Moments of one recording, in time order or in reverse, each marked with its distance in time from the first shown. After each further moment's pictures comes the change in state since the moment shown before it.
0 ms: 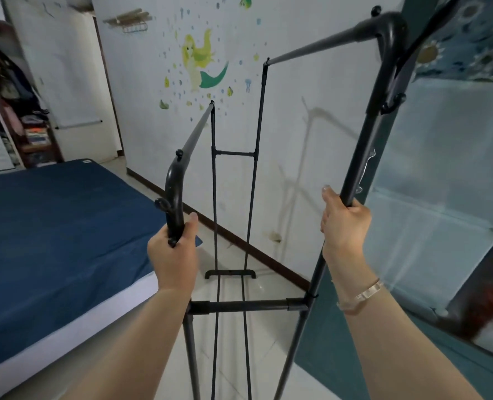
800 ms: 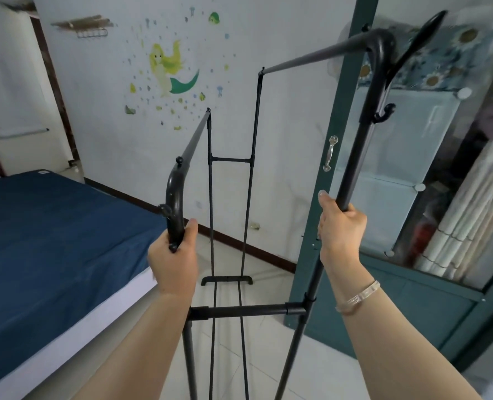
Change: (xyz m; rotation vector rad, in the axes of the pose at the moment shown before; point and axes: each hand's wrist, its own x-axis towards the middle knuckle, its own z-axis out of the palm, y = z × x) left_hand -0.044 0.052 -0.188 -0.043 -0.141 -0.028; right_hand -0.224 -0.063 0.008 -0.050 0.171 -0.023
